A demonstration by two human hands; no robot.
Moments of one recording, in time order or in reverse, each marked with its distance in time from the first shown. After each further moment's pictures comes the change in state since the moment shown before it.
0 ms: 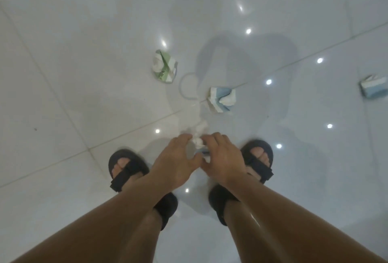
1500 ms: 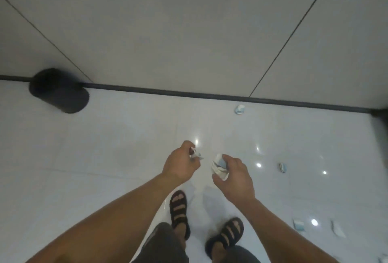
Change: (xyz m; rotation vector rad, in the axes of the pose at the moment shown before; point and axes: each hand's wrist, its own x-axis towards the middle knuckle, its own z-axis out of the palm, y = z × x) left_hand -0.460 0.121 -0.302 -0.304 0.681 0.162; right_hand -0.222 -0.385 -0.378 -0.005 0.225 -0.207
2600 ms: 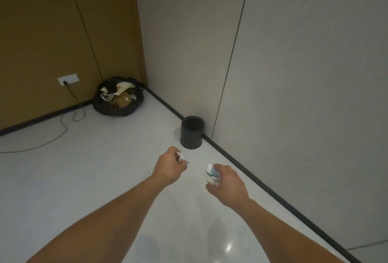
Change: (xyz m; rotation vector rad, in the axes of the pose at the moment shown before) left_hand -0.291 -0.209 -0.341 -0.376 0.823 -0.324; right_hand -0.127 -0.433 0.113 -0.322 -0.245 -0.786
